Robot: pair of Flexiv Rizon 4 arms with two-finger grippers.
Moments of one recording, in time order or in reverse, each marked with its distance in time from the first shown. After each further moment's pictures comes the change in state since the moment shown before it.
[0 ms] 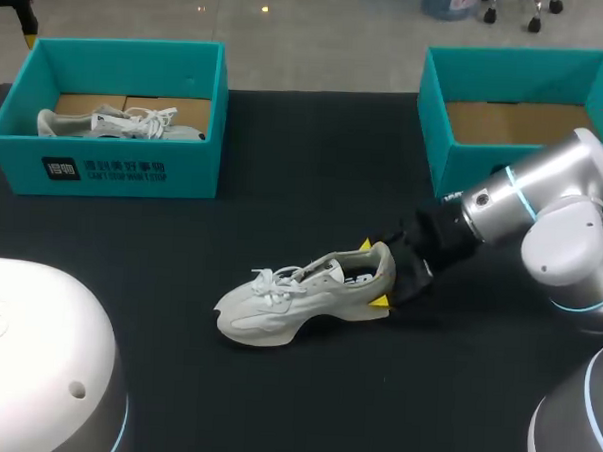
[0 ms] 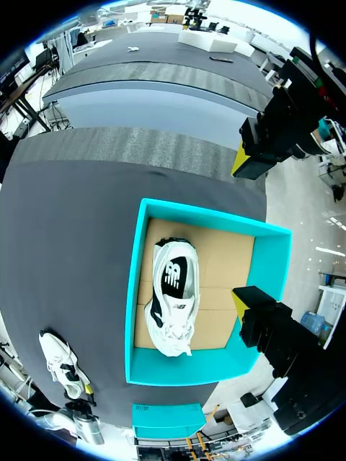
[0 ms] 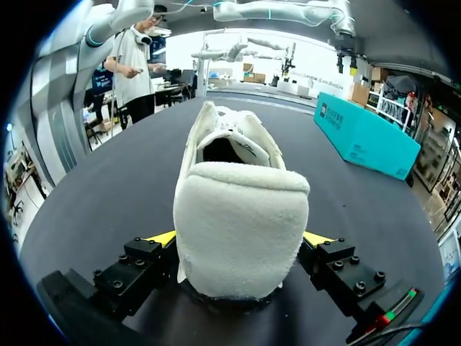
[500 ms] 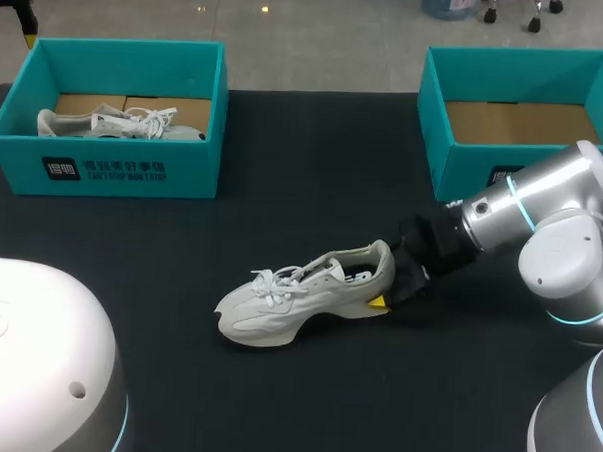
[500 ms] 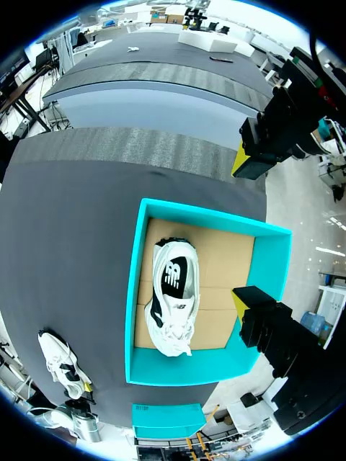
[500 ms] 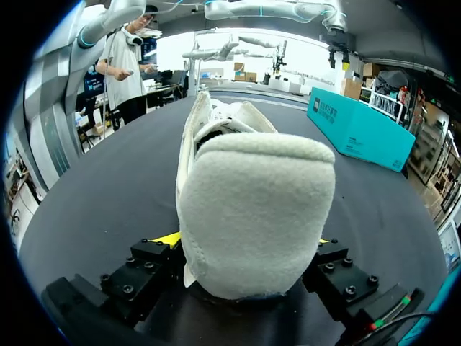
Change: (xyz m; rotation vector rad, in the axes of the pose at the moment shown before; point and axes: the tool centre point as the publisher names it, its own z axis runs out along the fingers) left arm 0.000 0.000 0.000 0.000 0.000 0.000; right arm 0.000 -0.008 0.004 0.008 -0.042 0.040
